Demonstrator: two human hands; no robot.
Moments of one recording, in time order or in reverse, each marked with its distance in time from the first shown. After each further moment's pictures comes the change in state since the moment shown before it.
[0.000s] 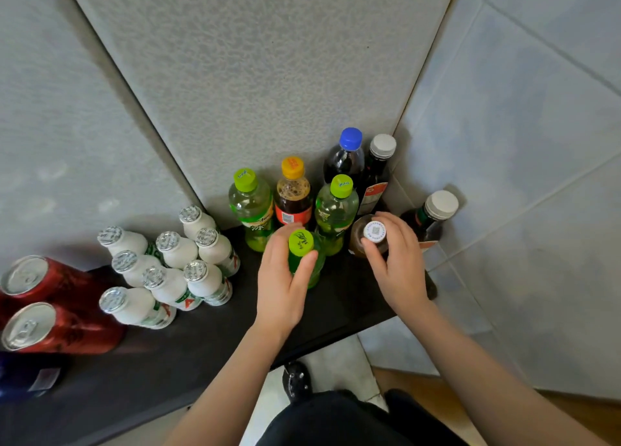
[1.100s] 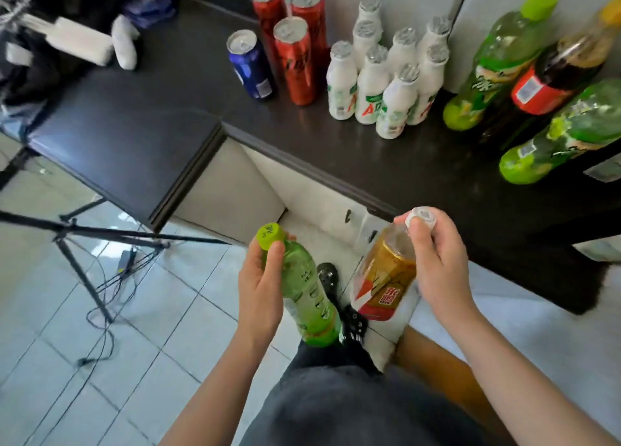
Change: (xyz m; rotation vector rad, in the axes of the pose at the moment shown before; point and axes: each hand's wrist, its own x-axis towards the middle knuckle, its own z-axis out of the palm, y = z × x) left_hand -0.288 0.061 -0.023 -0.204 0.983 -0.787; right_hand -0.140 -0.048 0.000 0.657 -0.869 -0.062
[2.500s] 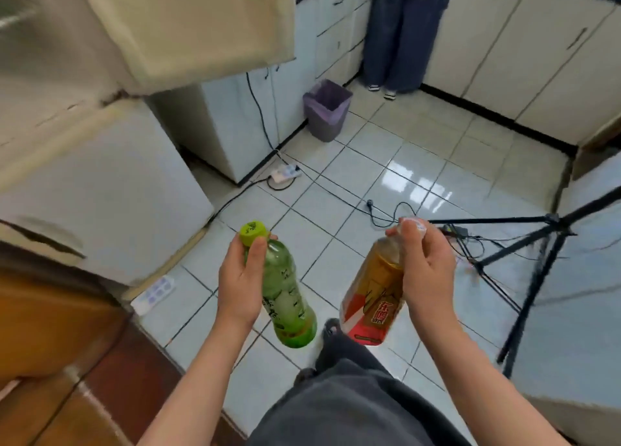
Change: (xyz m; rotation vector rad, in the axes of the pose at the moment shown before) left_hand -0.511 -0.246 -0.572 -0.431 1.574 -0.001; right_hand -0.618 -0.119 0.507 0.016 -1.401 -0.438
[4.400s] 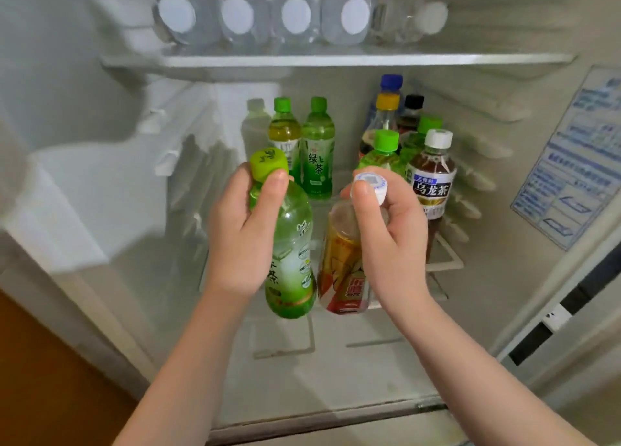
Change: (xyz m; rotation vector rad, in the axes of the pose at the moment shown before) left_hand 0.516 0.285 -0.549 0.160 0.749 0.662; right_hand 0.157 -0.349 0.853 0.465 -0.808 -0.752
